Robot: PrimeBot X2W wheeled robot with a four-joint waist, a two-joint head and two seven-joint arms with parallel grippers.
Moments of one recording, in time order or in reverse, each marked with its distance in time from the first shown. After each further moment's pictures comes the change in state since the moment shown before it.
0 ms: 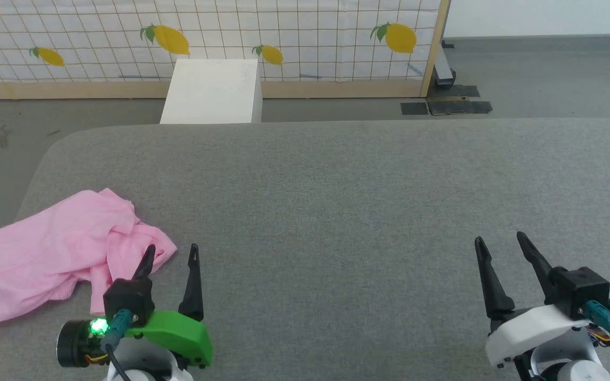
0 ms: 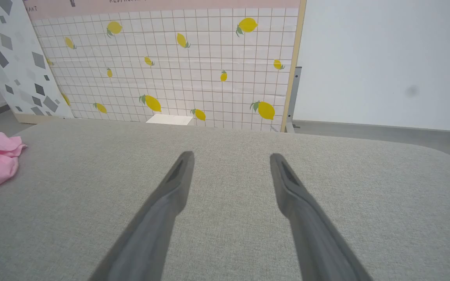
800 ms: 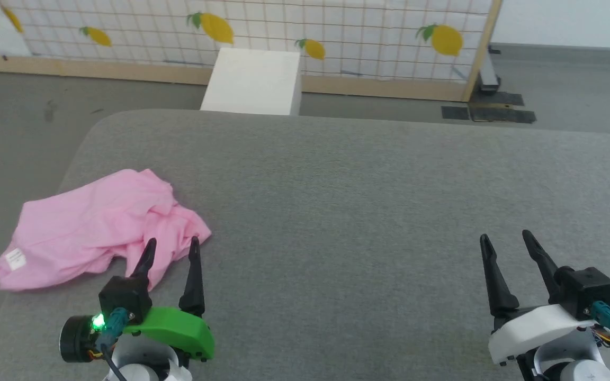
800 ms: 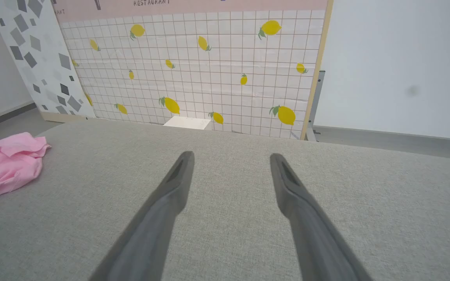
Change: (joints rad) left arm -0.024 0.000 -0.008 0.031 -0.045 -0.002 -0.048; right arm 0.000 0.000 -0.010 -0.002 0.012 0.000 -0.015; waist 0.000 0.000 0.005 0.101
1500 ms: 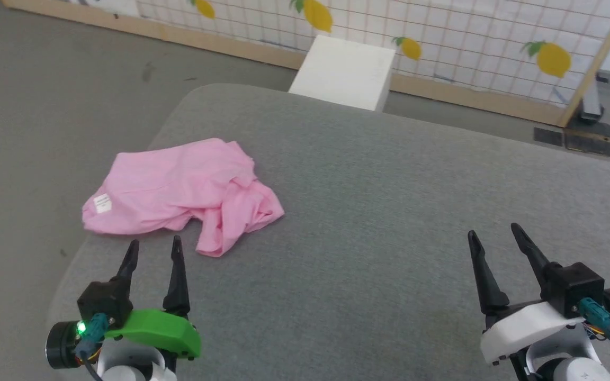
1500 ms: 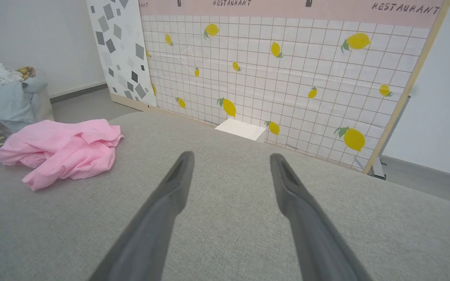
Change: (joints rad) left arm 0.000 0.000 0.049 0.019 -0.030 -0.016 -0.044; right arm 0.002 0.000 0.034 -0.054 -0.044 0.000 0.028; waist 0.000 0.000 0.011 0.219
